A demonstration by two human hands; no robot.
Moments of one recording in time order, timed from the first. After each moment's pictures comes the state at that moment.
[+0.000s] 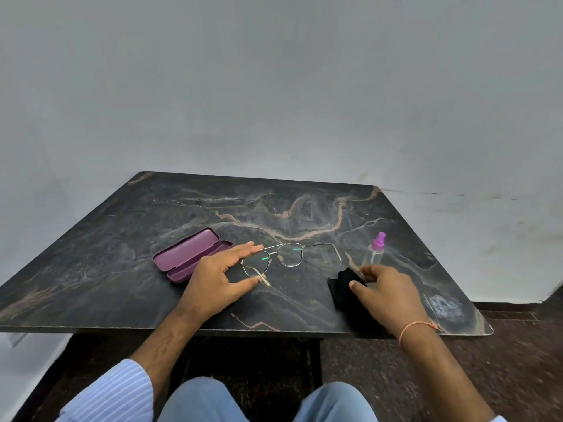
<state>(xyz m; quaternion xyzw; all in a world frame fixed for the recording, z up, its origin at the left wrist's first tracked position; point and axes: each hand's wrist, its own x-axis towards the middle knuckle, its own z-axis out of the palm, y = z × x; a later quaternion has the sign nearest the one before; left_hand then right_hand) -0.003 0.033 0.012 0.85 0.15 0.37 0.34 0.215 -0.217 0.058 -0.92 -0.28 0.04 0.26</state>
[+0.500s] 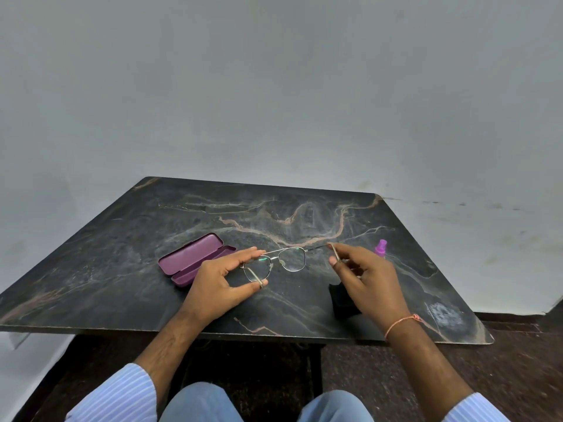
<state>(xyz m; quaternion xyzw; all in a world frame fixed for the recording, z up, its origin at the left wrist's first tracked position) -0.008 0.031 0.016 0.83 0.14 0.38 0.38 0.204 -0.189 0.063 -0.75 -0.46 -0.05 0.47</state>
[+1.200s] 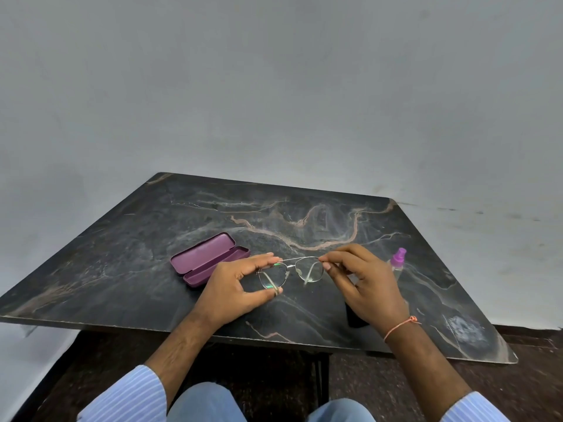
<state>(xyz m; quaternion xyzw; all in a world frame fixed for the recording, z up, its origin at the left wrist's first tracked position) -0.009 0.032 0.015 0.83 0.13 0.36 0.39 0.201 -0.161 0.062 -0.68 -0.59 -0.13 0.41</state>
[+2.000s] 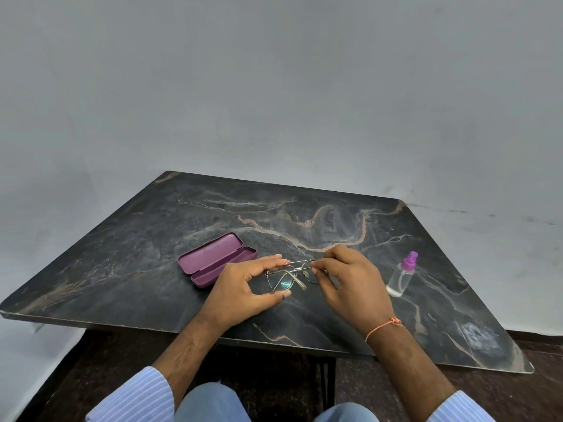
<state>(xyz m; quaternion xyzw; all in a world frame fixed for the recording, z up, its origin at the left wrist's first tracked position) -0.008 0.033 0.015 0.83 0.13 0.37 0.39 0.182 -0.130 0.054 -0.72 -0.59 -0.22 0.30</state>
